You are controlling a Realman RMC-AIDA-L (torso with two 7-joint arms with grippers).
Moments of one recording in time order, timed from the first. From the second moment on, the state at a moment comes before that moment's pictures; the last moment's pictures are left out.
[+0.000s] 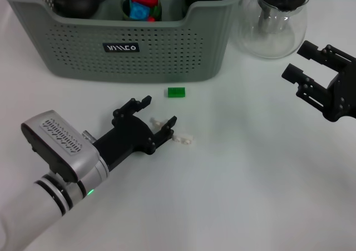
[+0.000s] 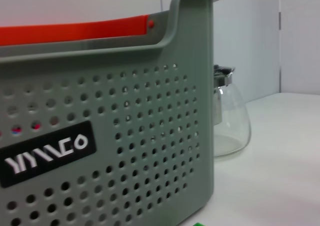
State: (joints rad) left arm -0.42 -2.18 0.00 -0.13 2.04 1.10 -0.13; right arm 0.26 2.08 -0.96 -0.53 -1.32 -1.64 0.91
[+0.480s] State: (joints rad) left arm -0.41 -2.17 -0.03 -0.12 2.04 1.13 -0.13; right arm 0.25 2.08 -0.96 -0.53 -1.32 -1.64 0.92
